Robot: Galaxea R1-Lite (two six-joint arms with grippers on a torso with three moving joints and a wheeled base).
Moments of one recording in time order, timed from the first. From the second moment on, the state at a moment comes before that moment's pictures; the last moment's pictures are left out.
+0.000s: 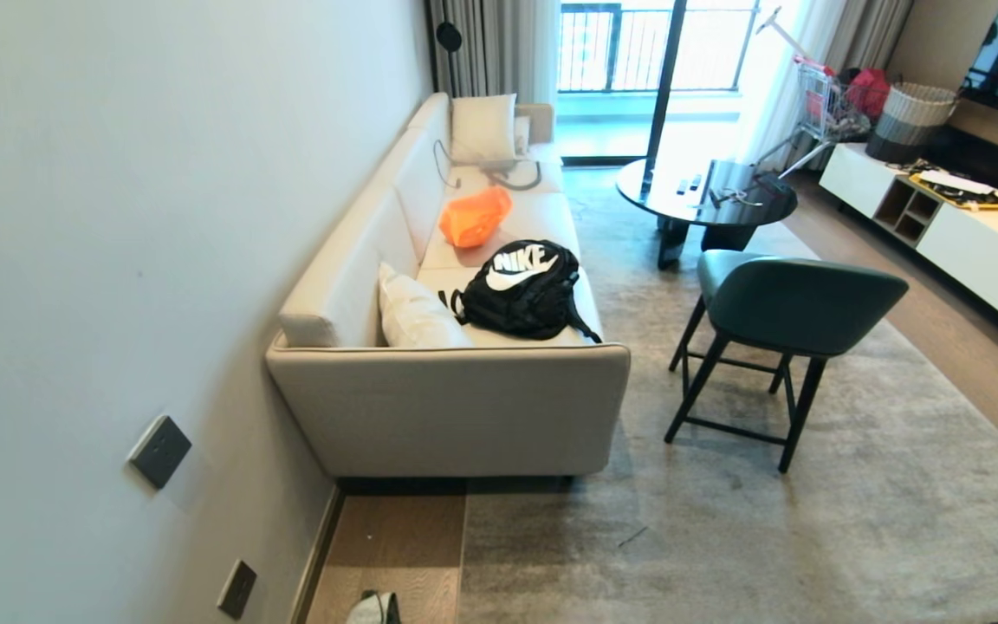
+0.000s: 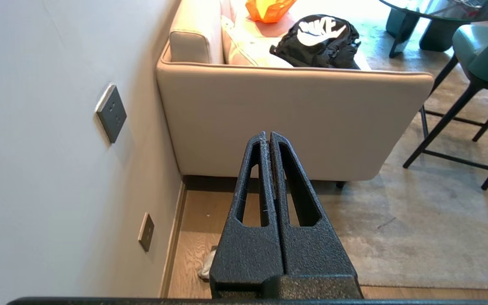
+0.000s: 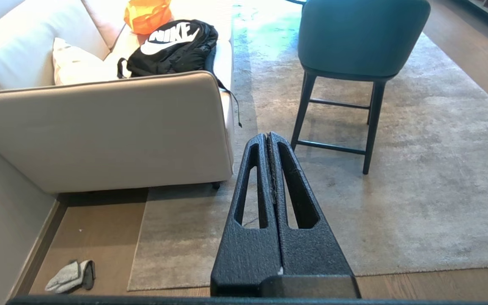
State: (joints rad) left arm 0.00 0.00 0.00 0.00 0.01 -0.05; right arm 0.01 0.00 0.00 -0.01 -0.04 0.06
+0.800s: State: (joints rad) left arm 0.00 0.00 0.00 0.00 0.01 -0.05; right arm 0.01 0.00 0.00 -0.01 -0.04 0.06
